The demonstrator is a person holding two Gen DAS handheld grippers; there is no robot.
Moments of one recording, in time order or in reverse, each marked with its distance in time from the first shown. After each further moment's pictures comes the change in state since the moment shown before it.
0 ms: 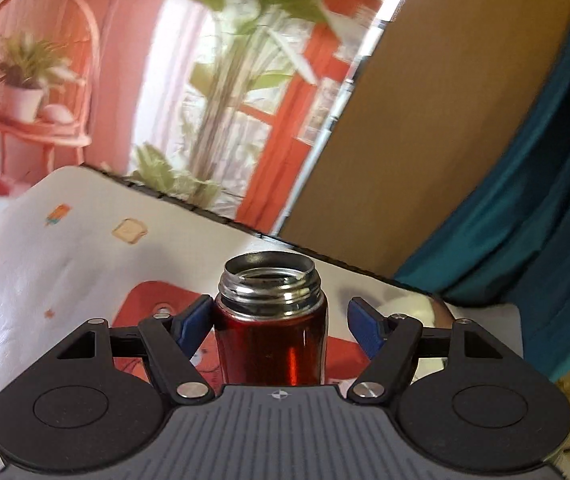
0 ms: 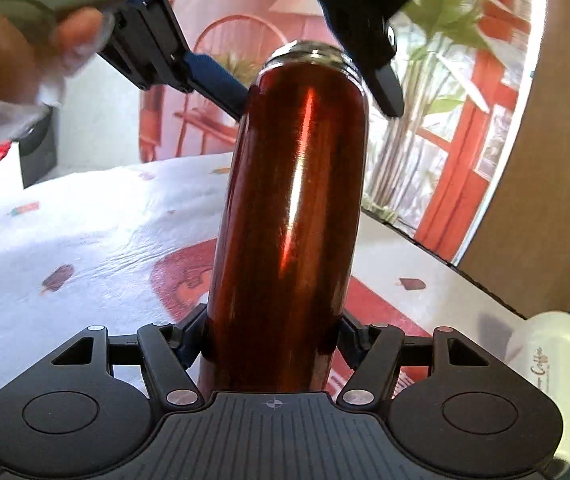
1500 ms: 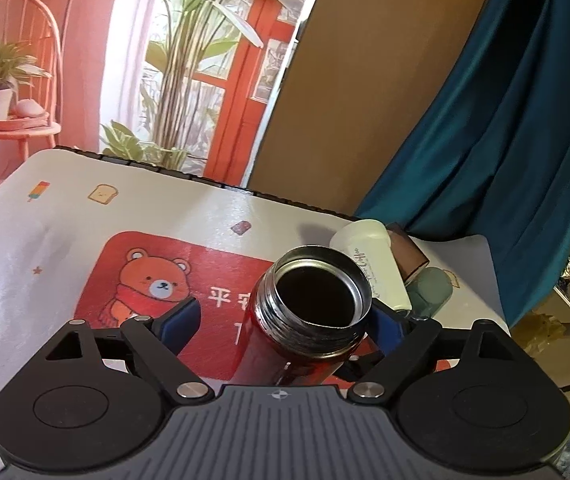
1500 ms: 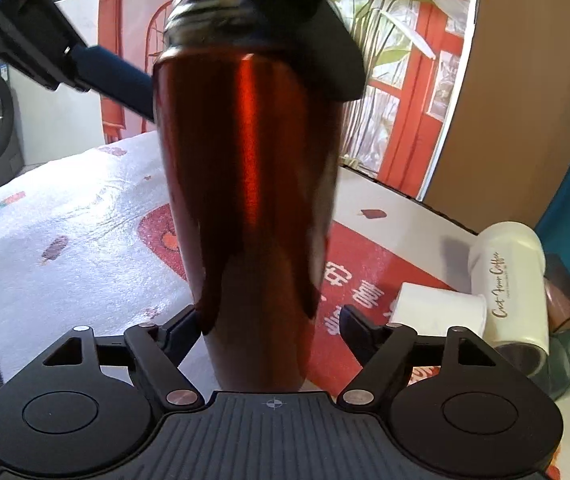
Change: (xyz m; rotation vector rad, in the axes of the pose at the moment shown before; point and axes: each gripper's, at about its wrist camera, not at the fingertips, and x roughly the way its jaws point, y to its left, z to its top) left arm -0.041 -0.020 -0.048 0.098 0.097 -0.053; right arm -0.042 0.001 -0.026 0.113 0.108 -0.075
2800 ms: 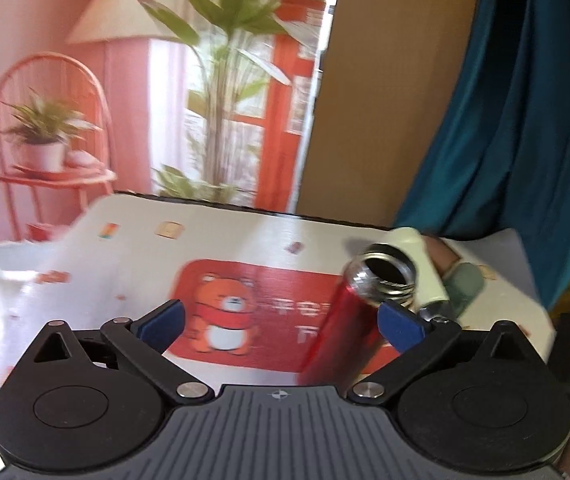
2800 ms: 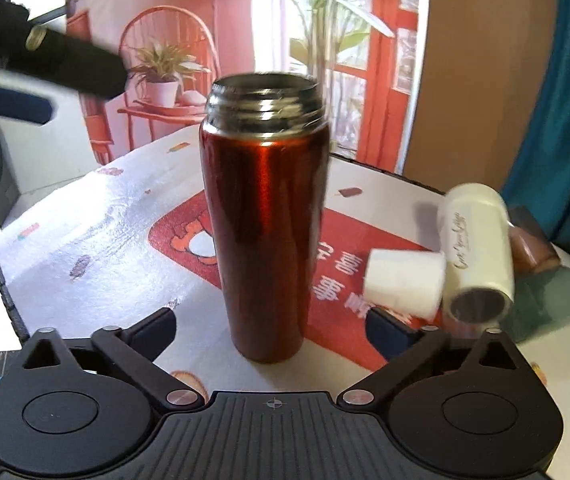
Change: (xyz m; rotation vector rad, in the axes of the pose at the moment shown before) left arm -0.066 -0.009 -0.009 0.115 -0.081 0.180; right arm -0.057 -0.016 0.001 0.181 0.048 0.011
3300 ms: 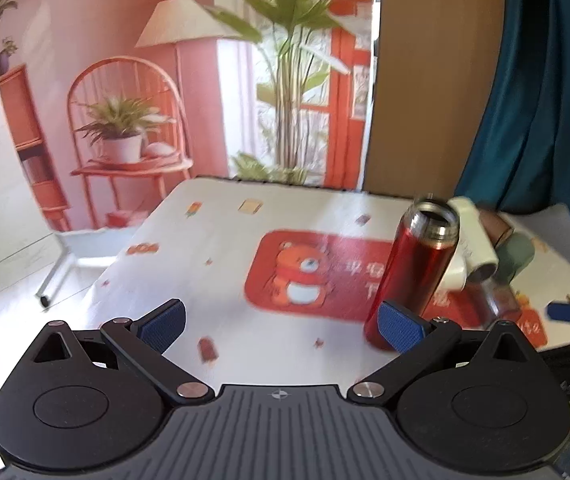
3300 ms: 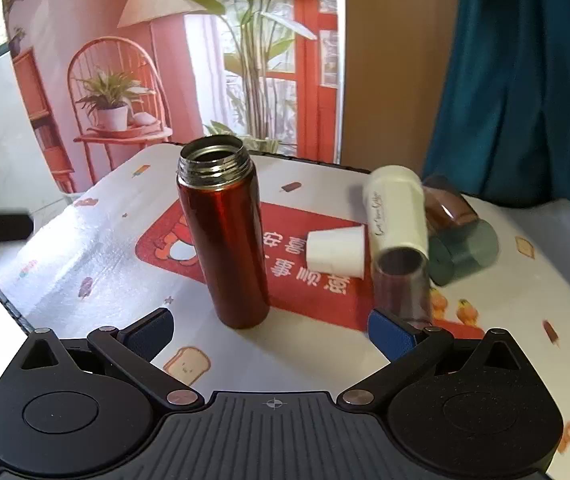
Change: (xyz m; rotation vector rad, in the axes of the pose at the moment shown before) left arm -0.061 0.004 -0.019 0.007 0.061 0.214; right arm -0.092 -0.006 0.003 0.171 0.027 -0.112
